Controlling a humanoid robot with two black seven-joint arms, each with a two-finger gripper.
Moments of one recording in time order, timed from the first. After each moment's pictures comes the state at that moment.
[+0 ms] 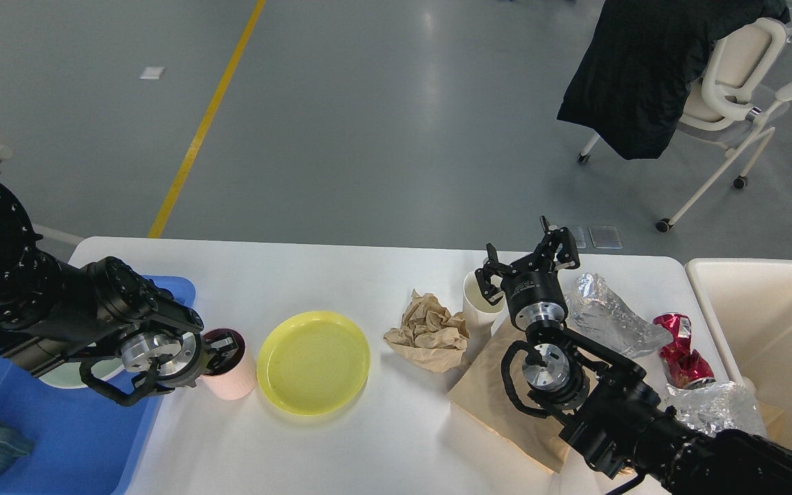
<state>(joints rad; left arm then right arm) -1.54 0.18 1.23 -1.24 -0.44 0.01 0.24 0.63 0.06 0.59 0.58 0.27 0.12 0.62</state>
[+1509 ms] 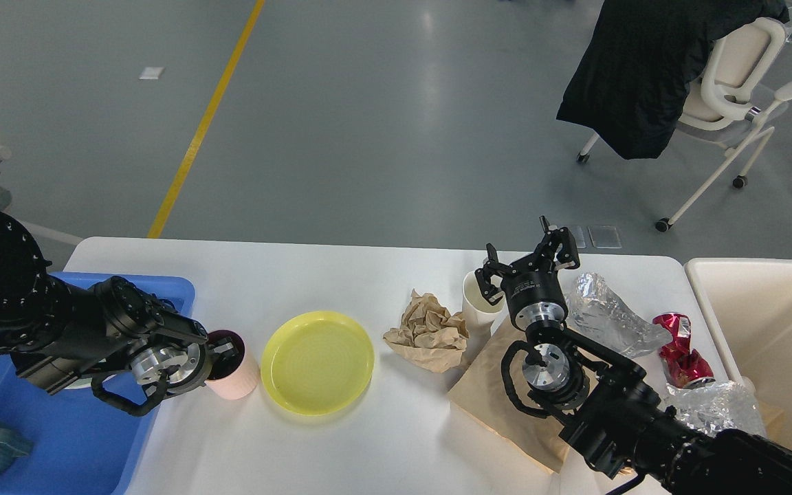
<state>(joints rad) -1.43 0.19 1.18 -1.13 -0.44 0.05 0.25 0.63 0.06 0.59 0.58 0.27 0.12 0.62</state>
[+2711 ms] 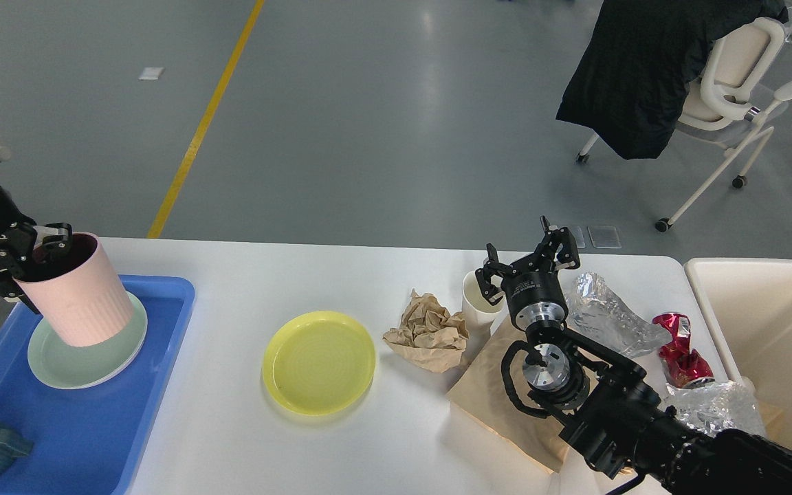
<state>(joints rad) -2.20 0.53 1.57 -1.25 -0.21 -0.96 0.27 0.63 0.06 0.59 0.58 0.27 0.12 0.62</state>
